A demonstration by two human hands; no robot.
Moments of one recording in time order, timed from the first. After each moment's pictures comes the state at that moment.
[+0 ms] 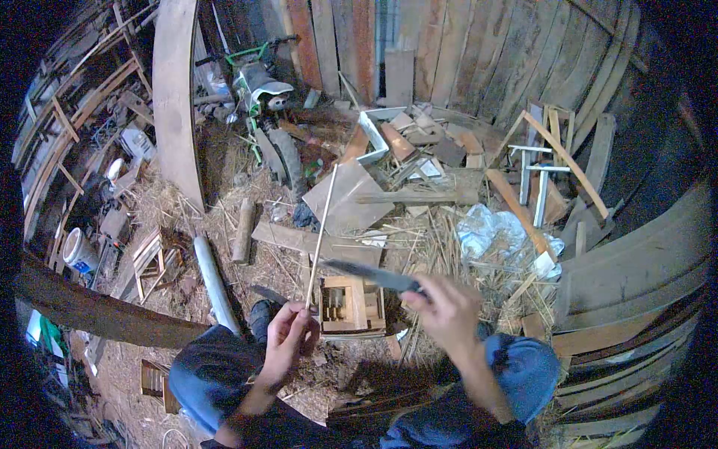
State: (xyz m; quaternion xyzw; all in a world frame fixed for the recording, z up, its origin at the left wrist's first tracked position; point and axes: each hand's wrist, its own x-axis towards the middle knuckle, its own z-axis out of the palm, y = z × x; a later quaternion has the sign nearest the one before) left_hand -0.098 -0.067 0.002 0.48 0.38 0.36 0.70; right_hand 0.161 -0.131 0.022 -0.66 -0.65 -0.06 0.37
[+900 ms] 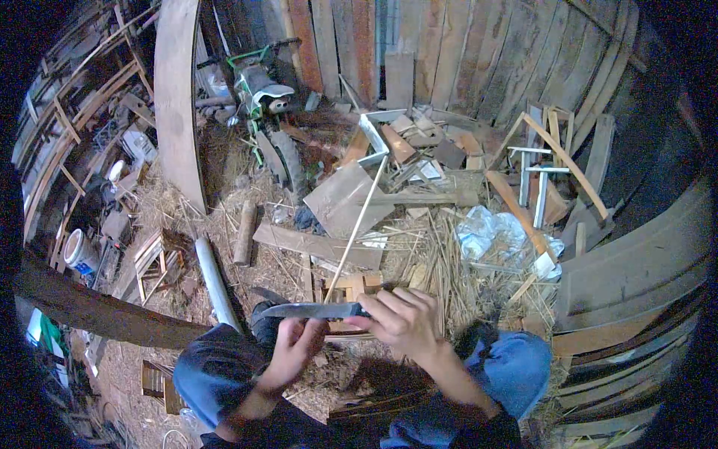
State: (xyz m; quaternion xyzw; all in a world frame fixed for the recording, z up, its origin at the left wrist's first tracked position) left_hand -0.097 -0.071 0.002 0.57 0.38 0.26 0.68; right_hand 0.114 -0.108 0.028 -0.53 -0.75 -0.13 0.37
